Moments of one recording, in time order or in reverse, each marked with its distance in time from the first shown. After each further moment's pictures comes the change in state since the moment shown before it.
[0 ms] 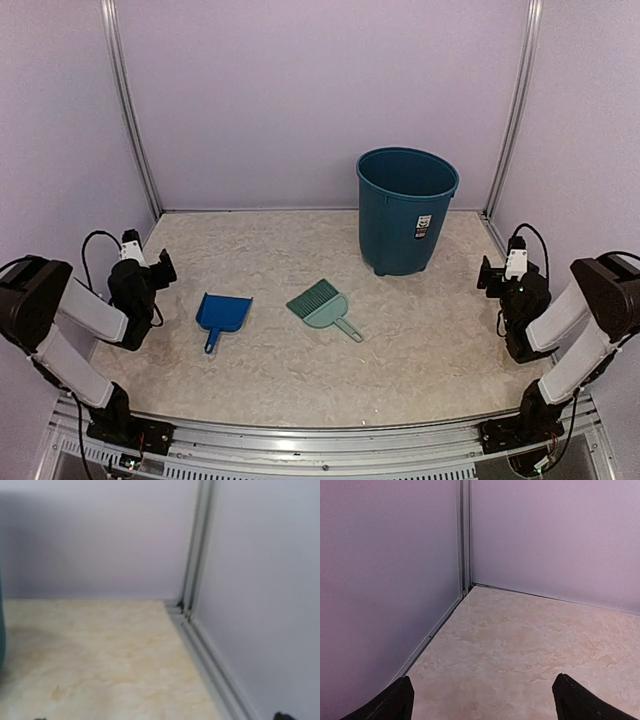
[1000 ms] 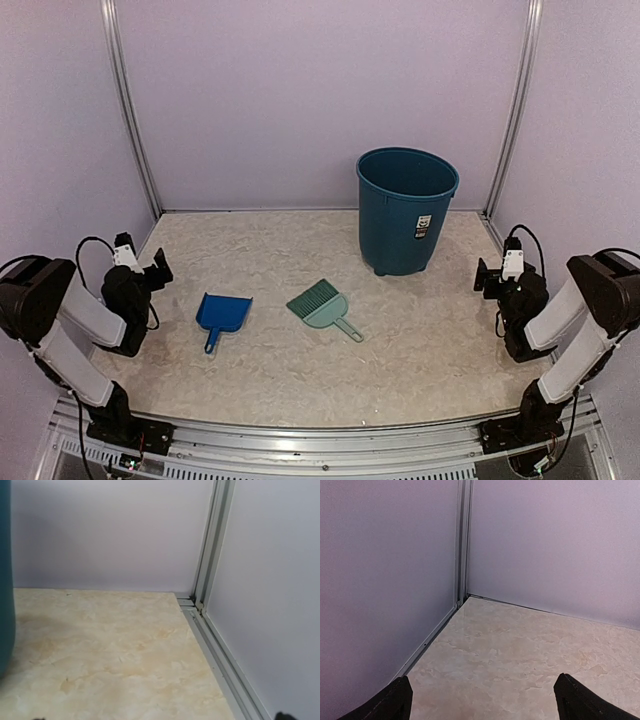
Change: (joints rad) left arm 0.050 0.035 -0.053 0.157 0.081 -0.027; right arm 0.000 0.045 0.012 -0.001 -0.047 -0.003
